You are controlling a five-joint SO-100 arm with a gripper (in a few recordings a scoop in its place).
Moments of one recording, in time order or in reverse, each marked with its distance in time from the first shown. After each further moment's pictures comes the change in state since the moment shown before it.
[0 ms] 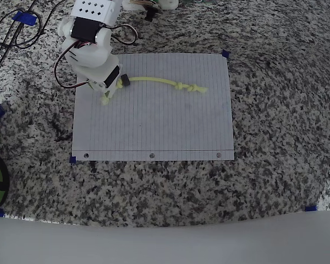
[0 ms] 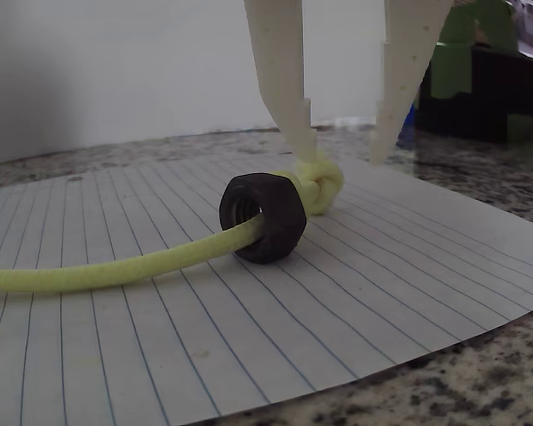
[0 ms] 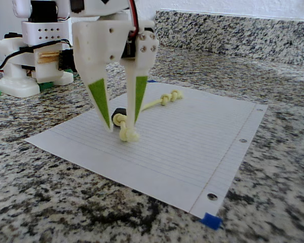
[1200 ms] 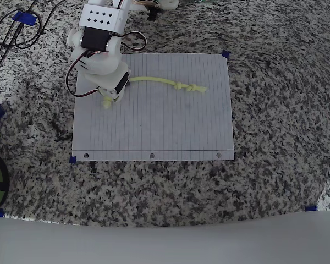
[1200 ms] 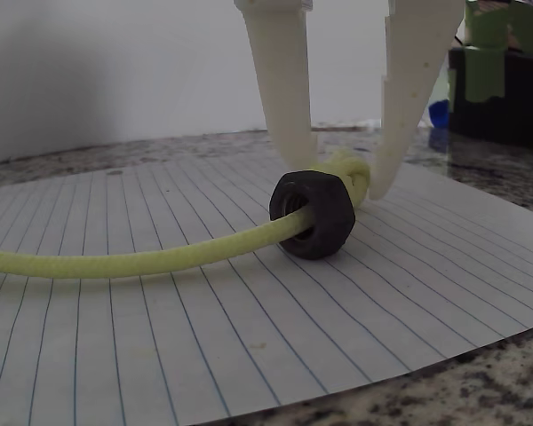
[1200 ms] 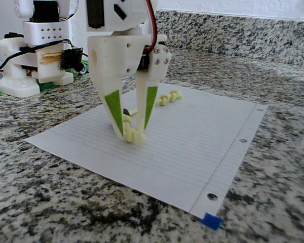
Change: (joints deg) arm -3.6 -3.6 -0.2 -2.5 -0.7
